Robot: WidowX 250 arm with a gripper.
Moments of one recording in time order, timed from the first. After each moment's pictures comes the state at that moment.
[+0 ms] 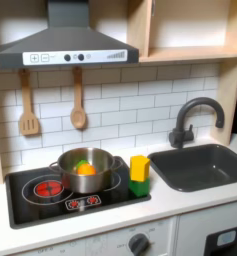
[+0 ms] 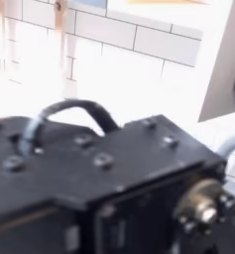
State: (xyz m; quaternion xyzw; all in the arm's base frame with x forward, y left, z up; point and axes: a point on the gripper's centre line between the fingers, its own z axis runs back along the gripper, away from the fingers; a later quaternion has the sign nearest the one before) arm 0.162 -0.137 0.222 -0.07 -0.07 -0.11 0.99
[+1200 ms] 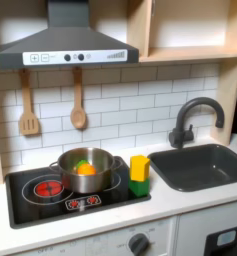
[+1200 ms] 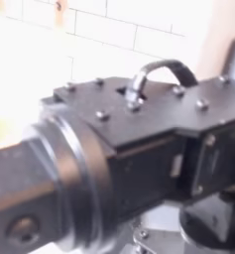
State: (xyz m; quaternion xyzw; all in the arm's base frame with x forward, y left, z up) arm 0.211 -0.151 0.233 -0.08 -0.10 -0.08 0.99
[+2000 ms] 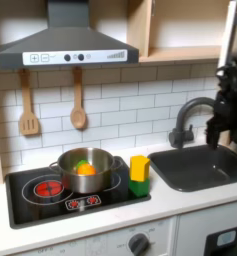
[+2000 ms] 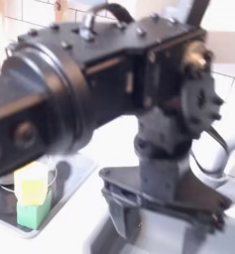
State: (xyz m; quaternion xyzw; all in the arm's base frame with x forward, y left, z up) arm 0.263 -0.097 0.246 -0.07 -0.12 0.01 0.99
